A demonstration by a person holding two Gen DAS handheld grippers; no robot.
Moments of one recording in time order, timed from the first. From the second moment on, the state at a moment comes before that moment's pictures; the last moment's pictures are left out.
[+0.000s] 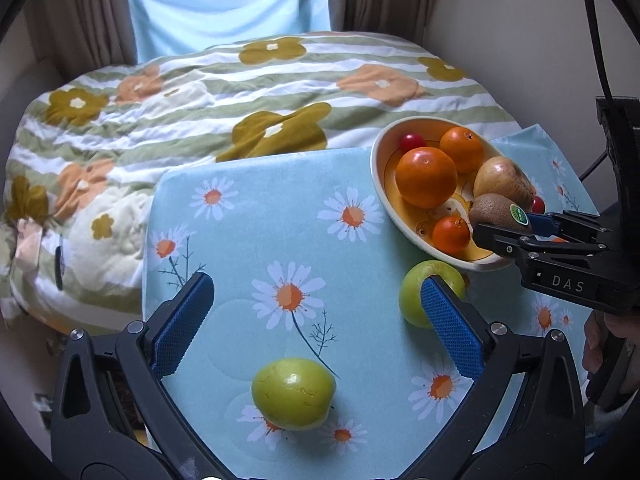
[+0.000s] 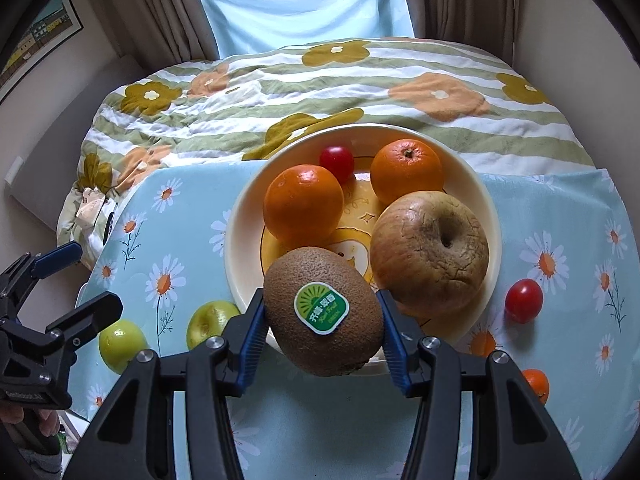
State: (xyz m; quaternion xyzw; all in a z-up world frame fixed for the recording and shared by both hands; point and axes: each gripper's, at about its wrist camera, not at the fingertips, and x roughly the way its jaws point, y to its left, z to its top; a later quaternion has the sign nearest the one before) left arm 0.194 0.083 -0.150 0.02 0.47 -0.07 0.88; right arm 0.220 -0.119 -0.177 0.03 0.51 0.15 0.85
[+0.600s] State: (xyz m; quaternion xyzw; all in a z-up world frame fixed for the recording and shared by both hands) left arm 0.188 0.088 -0.137 0.01 0.46 -0.08 0.88; right arm 0.210 -0.112 -0.151 0.06 0.49 0.14 0.86
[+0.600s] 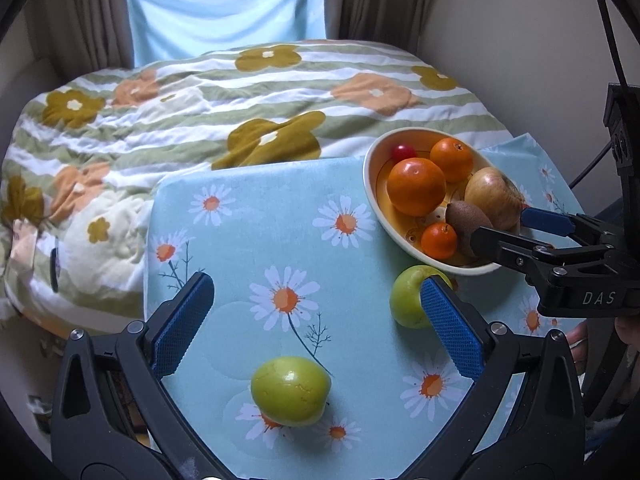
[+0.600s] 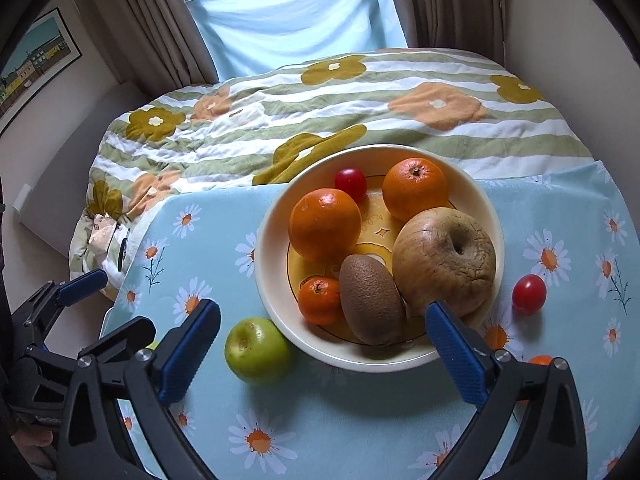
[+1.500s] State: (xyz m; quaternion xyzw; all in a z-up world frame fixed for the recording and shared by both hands) left arm 0.098 0.067 -0.064 -0.01 0.39 -0.03 0.92; right arm 0.138 -0.158 -0.068 0.02 0.42 0.15 0.90
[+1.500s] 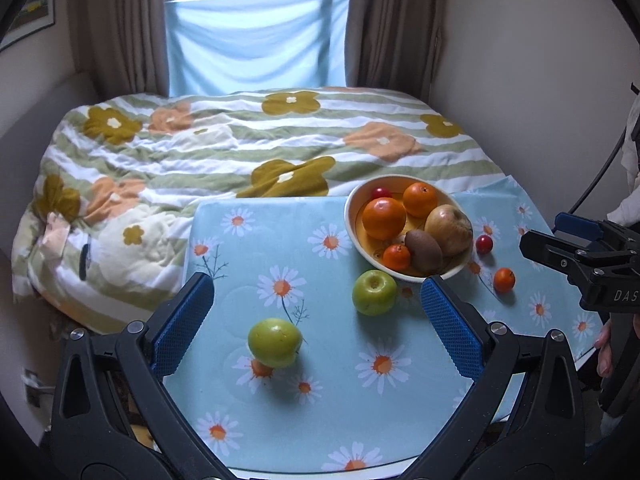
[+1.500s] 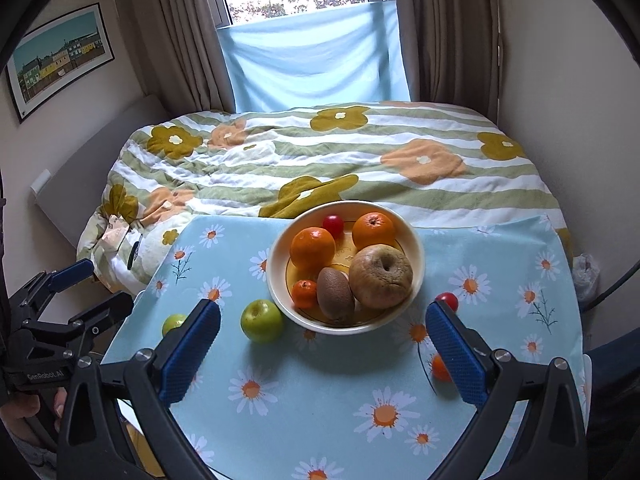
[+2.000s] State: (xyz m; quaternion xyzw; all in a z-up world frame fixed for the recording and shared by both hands) left arm 0.075 0.059 -0.118 -0.03 0.41 0.03 0.91; right arm 0.113 -0.221 -0.109 -0.02 0.44 0.14 0.89
